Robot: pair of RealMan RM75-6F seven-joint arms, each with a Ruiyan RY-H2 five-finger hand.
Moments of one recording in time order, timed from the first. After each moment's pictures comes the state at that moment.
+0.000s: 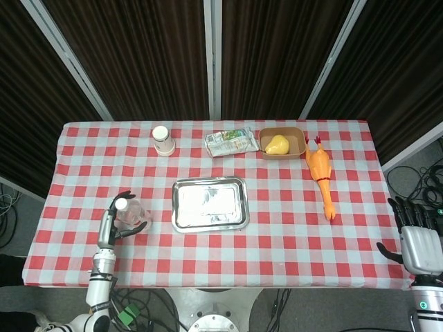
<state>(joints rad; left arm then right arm) -0.25 -1.86 -0.22 -1.17 1.35 1.28 -0.80 0.08 -1.10 0.09 -1.65 -1.39 1.42 -0.10</state>
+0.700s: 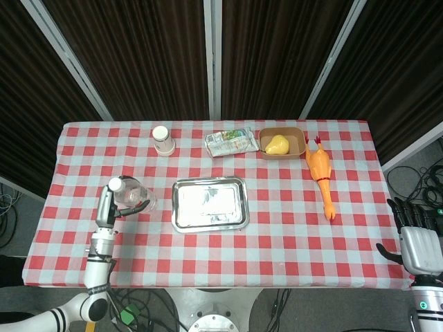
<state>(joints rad) -0.36 -1.71 -0.36 -1.41 1.37 1.28 -0.67 0.08 -1.09 0.08 -1.65 -1.39 1.41 -0.09</state>
